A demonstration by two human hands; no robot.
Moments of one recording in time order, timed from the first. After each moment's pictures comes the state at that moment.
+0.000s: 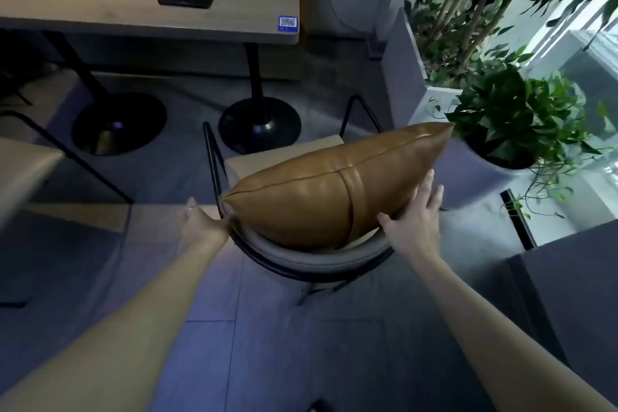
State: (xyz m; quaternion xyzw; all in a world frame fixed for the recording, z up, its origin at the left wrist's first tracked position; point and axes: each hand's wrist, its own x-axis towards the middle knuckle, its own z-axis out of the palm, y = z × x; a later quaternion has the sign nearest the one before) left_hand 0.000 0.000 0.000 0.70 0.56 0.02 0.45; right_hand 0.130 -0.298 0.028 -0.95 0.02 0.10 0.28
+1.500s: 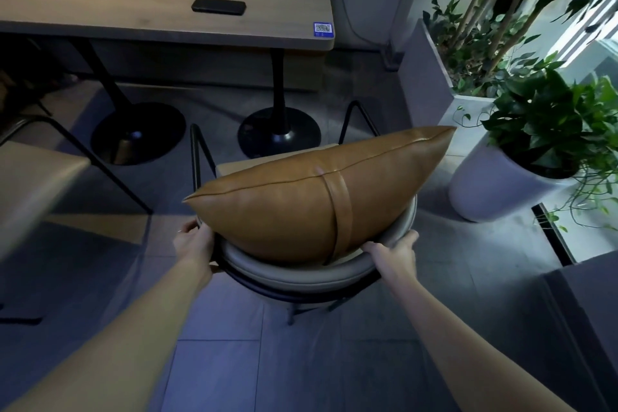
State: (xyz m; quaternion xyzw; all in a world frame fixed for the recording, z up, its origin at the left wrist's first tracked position) left_hand -0.043 0.099 -0.049 0.44 0.61 0.14 0.65; right_hand 0.073 -0.185 -0.047 -0.84 0.19 0.23 0.45
